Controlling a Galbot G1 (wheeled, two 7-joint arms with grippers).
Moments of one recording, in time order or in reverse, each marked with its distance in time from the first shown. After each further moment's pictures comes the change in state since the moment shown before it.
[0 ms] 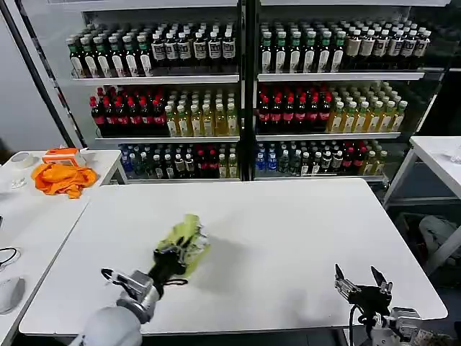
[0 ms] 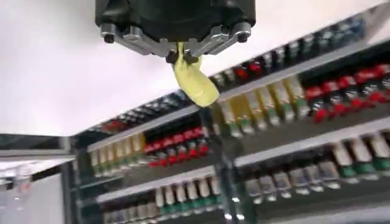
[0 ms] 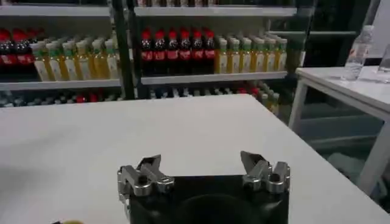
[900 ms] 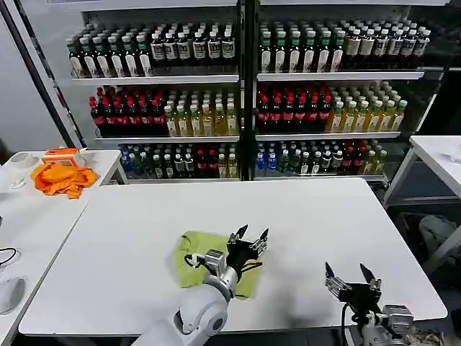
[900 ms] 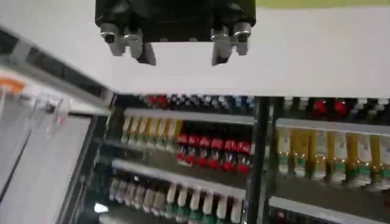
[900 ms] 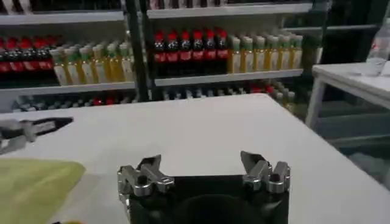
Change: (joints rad) left arm -0.316 -0.393 0.297 0.286 -0.282 -0.081 -0.169; right arm 0.047 -0.002 -0.071 -0.011 0.044 -0.013 -0.020
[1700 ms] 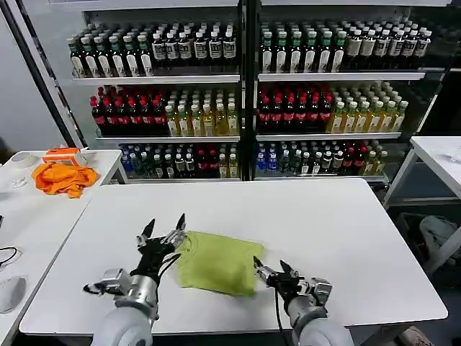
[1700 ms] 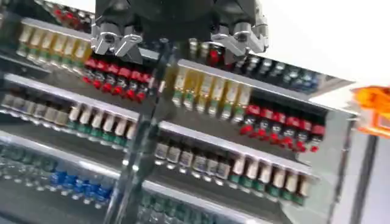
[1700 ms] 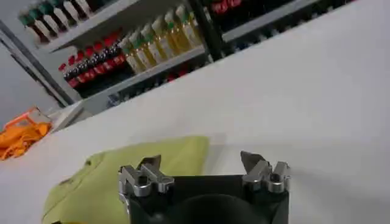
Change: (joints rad) left arm 0.423 0.096 -0.506 -0.313 0.030 -0.126 -0.004; right arm 0.319 0.094 -0.369 -0.258 0.277 -0.025 0.134
